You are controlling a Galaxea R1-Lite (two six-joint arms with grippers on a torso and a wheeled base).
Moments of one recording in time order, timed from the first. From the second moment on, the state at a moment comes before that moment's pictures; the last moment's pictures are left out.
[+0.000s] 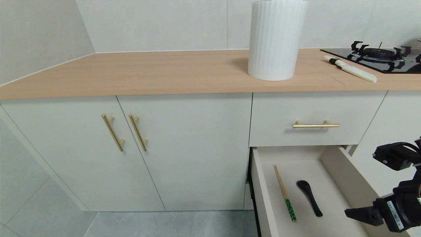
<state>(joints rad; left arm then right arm) 0.01 0.00 0.00 0.00 0.04 -0.01 0.34 1.27 -0.73 0.38 -0.04 0.08</state>
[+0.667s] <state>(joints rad) 0.01 0.00 0.00 0.00 0.03 -0.01 0.47 1.35 -0.80 0.60 -0.03 0.19</state>
